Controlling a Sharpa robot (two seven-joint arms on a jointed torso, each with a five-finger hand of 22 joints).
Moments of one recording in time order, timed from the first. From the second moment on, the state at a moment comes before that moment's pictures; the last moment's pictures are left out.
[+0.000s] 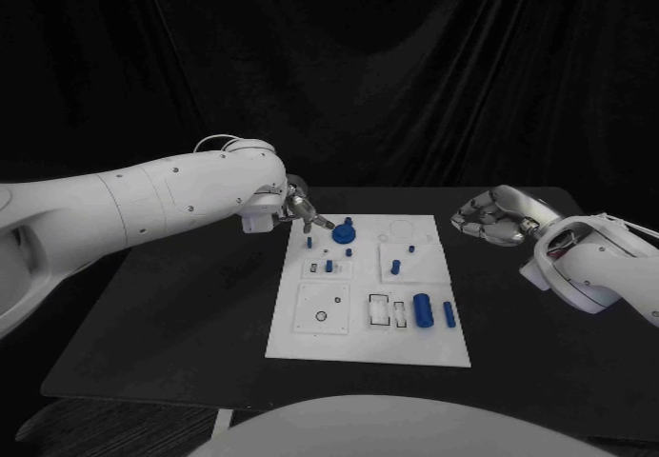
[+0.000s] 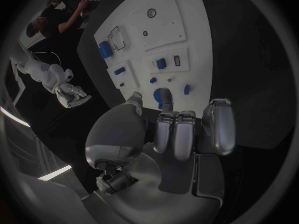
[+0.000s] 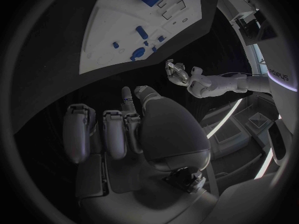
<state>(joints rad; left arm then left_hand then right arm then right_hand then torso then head) 1.36 -0.54 -0.21 1.14 -0.93 0.26 -0.54 0.98 -0.01 0.01 0.26 0.05 0.94 0.04 0.41 1.21 1.46 -0.01 1.57 1.31 1.46 -0.06 1.57 1.31 0.05 1.42 0.06 1.35 1.31 1.22 -0.99 -0.21 1.54 -1.14 -0.45 -0.01 1.35 0.02 0.10 0.22 0.63 0.94 0.12 0.18 0.24 1.46 0.04 1.57 1.31 1.47 -0.03 1.53 1.31 0.02 1.47 0.08 1.44 1.31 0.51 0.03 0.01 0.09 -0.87</state>
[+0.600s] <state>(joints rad) 1.35 -0.51 -0.21 0.95 -1.00 0.20 -0.45 1.06 0.02 0.01 0.25 0.05 0.93 0.04 0.39 1.19 1.47 -0.01 1.57 1.31 1.47 -0.06 1.57 1.31 0.05 1.42 0.05 1.35 1.31 1.22 -0.97 -0.21 1.54 -1.13 -0.45 0.02 1.35 0.02 0.10 0.22 0.64 0.94 0.12 0.18 0.24 1.46 0.04 1.57 1.31 1.47 -0.03 1.53 1.31 0.02 1.47 0.08 1.44 1.31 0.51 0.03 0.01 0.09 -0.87</state>
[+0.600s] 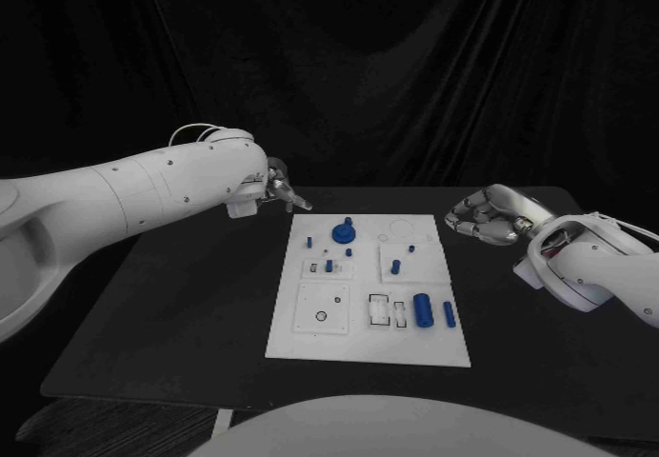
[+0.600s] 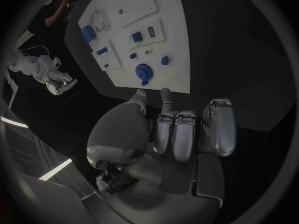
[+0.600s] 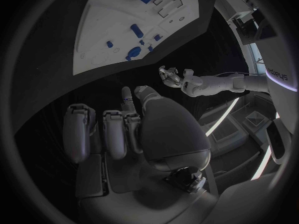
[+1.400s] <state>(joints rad) 1.26 -0.40 -0.21 0.77 -1.03 0.26 -0.39 1.07 0.03 -0.02 0.26 0.05 0.94 0.05 0.33 1.14 1.47 -0.01 1.57 1.31 1.47 -0.06 1.57 1.31 0.05 1.41 0.06 1.34 1.31 1.22 -0.96 -0.21 1.53 -1.13 -0.42 0.02 1.36 0.02 0.11 0.22 0.64 0.94 0.11 0.18 0.24 1.46 0.04 1.57 1.31 1.47 -0.03 1.53 1.31 0.02 1.47 0.08 1.44 1.31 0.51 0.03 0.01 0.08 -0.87</state>
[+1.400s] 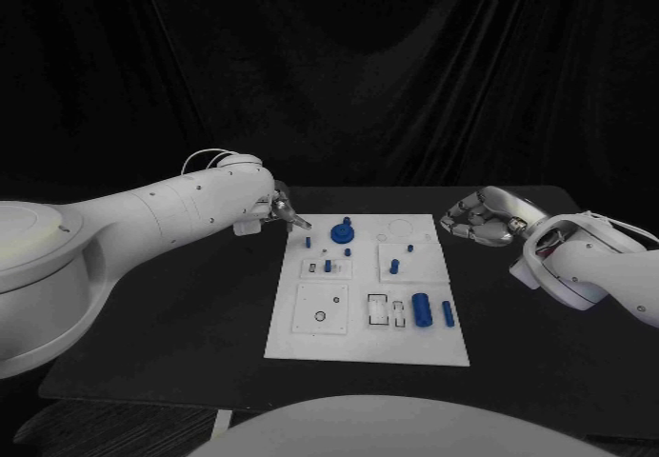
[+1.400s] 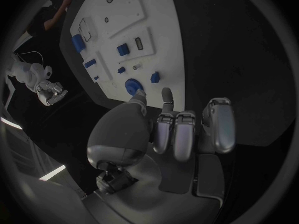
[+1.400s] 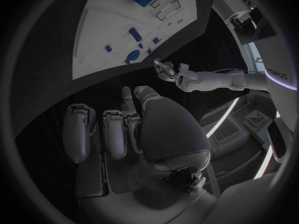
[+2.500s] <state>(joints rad) 1.21 -0.34 -0.21 0.68 -1.04 0.26 -0.34 1.10 0.06 -0.04 0.26 0.05 0.94 0.07 0.22 1.05 1.47 0.01 1.57 1.31 1.47 -0.04 1.57 1.31 0.05 1.38 0.08 1.30 1.31 1.21 -0.97 -0.21 1.53 -1.13 -0.40 0.01 1.36 0.02 0.11 0.22 0.64 0.95 0.11 0.18 0.24 1.46 0.04 1.57 1.31 1.47 -0.03 1.53 1.31 0.02 1.47 0.08 1.44 1.31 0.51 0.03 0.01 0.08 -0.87</state>
